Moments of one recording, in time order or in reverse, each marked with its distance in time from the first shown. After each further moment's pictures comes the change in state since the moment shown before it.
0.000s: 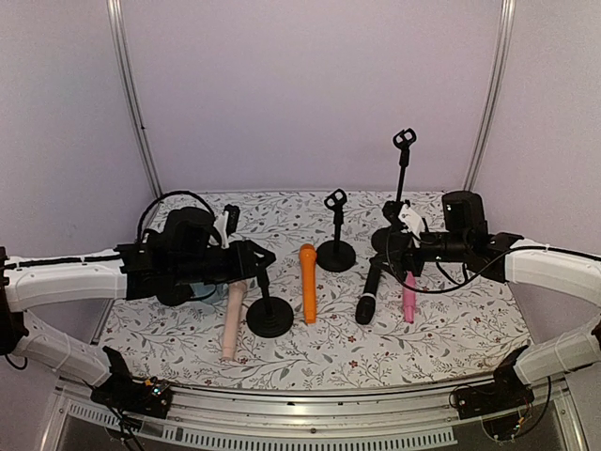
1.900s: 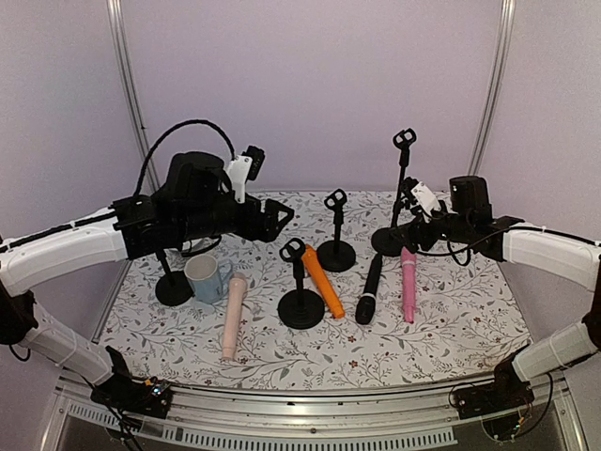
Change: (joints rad) left arm -0.033 0.122 0.412 -0.275 -0.171 0.468; right arm -0.150 0.074 0.083 -0.011 0.209 0.023
